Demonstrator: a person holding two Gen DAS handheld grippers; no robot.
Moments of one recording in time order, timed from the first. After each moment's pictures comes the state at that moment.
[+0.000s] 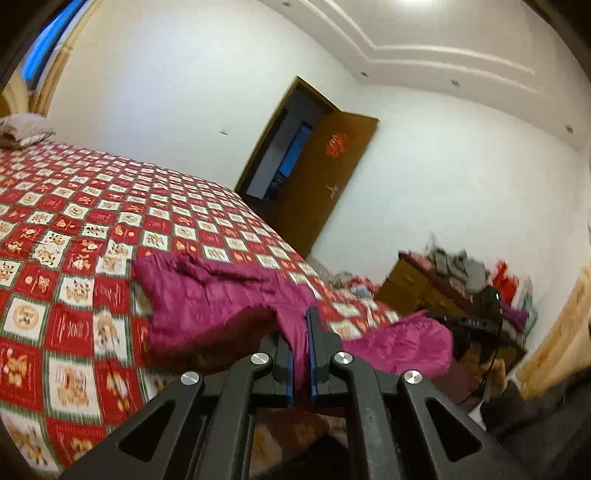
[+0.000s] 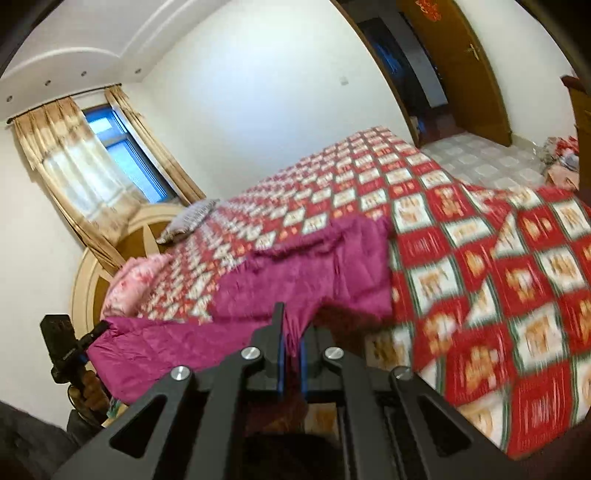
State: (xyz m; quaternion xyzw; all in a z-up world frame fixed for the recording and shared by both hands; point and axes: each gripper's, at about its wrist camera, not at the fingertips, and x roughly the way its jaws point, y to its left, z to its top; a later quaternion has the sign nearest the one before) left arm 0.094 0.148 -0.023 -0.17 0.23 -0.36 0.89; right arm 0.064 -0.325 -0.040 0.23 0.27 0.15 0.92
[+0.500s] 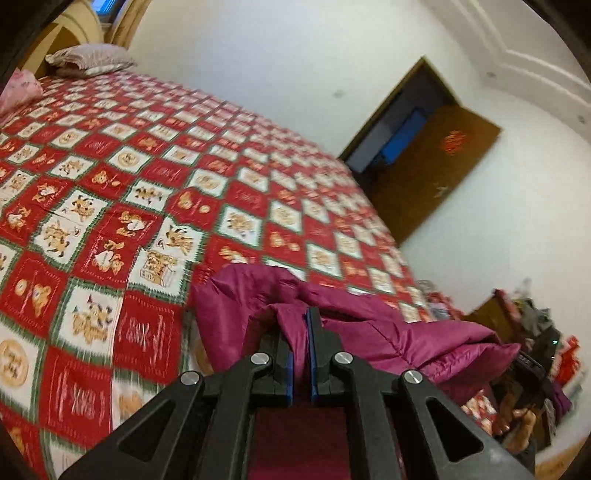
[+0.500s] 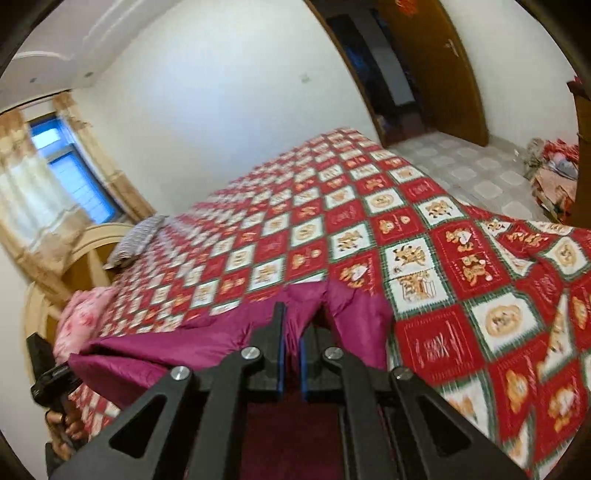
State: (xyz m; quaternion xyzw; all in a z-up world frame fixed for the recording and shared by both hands) left arm 0.331 0.131 -0.083 -0.21 0.37 -0.18 0.89; right arm 0.280 -0.331 -0.063 0.23 0.31 0.06 0.92
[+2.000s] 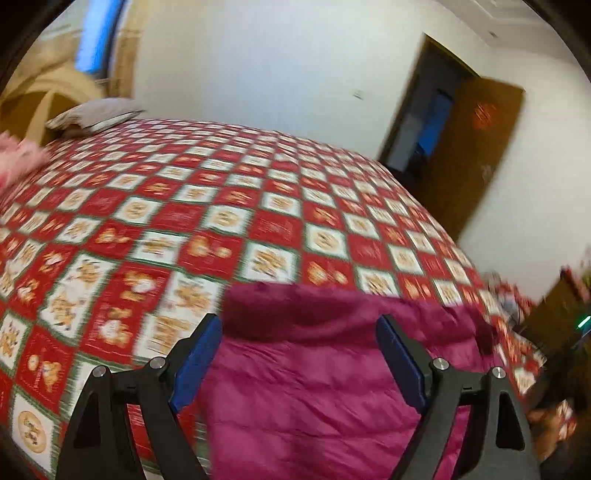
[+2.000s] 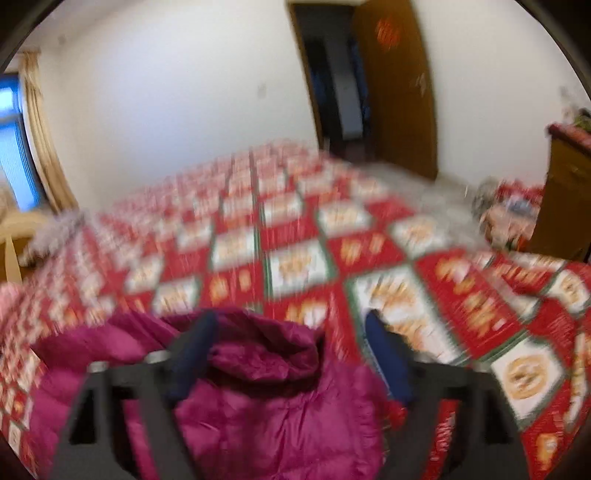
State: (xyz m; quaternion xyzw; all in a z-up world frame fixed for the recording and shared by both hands) left arm 0.384 0.071 -0.086 -0.10 0.34 -0.10 0.93; right arm 0.359 -0.302 -0.106 0.13 0.26 -0.10 0.95
